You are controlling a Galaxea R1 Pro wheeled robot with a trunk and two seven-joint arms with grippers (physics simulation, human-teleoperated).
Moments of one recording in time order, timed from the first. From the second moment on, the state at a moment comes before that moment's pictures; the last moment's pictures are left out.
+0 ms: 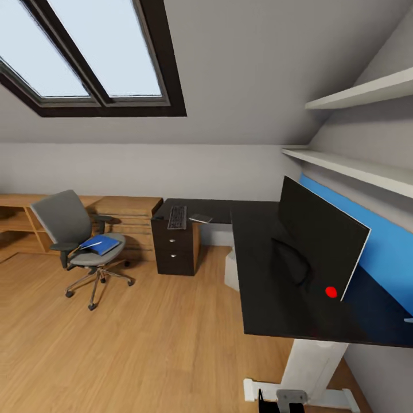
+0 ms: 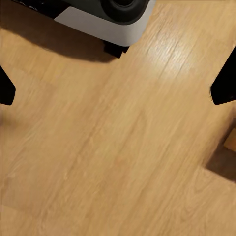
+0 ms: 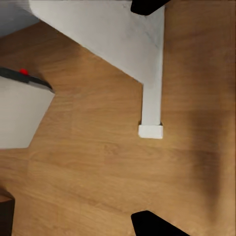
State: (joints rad) left arm -0.01 0.05 -0.45 -0.44 0.69 -0.30 0.36; right arm -0.41 0.07 0.40 0.01 -0.30 -0.62 -0.23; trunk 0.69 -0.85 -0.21
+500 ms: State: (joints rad) left arm -0.01 0.05 -0.45 -0.44 0.69 -0.30 0.36; right arm -0.41 0.07 0.40 0.01 -0.30 -0.62 -0.23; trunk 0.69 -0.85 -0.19
